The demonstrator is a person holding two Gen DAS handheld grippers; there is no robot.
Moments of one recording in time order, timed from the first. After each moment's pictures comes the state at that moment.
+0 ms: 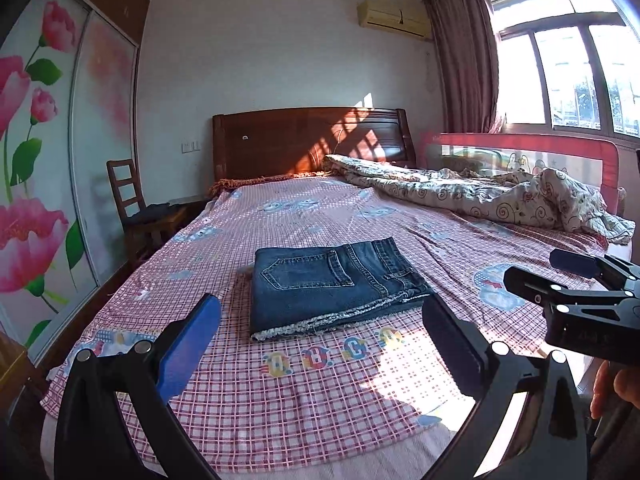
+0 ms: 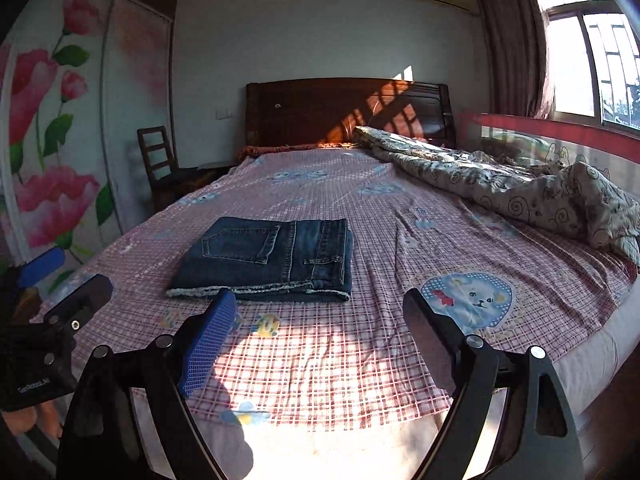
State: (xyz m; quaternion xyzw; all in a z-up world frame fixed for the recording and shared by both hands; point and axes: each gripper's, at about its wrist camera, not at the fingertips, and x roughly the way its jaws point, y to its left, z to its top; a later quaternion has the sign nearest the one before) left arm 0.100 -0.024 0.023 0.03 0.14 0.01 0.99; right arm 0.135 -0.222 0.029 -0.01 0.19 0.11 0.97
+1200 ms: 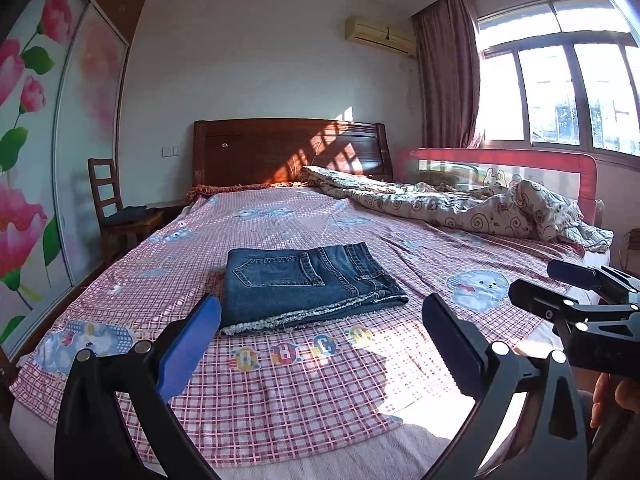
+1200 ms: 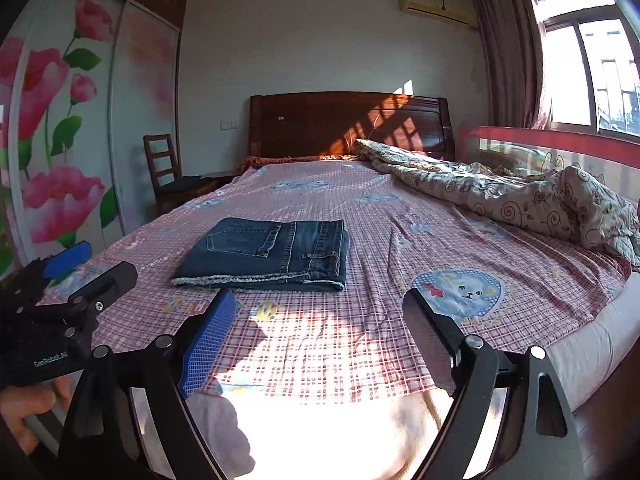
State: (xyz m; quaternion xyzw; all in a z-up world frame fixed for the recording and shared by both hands) left arm 0.093 -0.030 0.003 0.02 0.12 -0.04 0.99; right arm 0.101 -0.235 0.019 -0.01 0.17 0.10 0.98
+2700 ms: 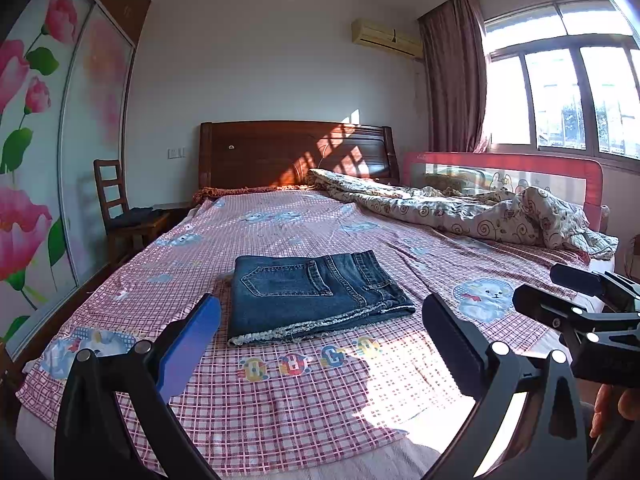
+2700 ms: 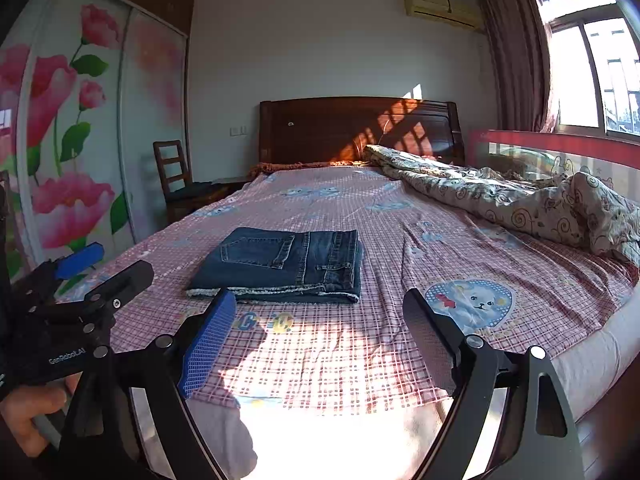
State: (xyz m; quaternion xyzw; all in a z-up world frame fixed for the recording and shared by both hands) left arm 0.094 -0.029 0.013 0.01 0.11 -0.03 0.99; right arm 0.104 -0.230 0.030 -0.01 0.17 0.12 0.98
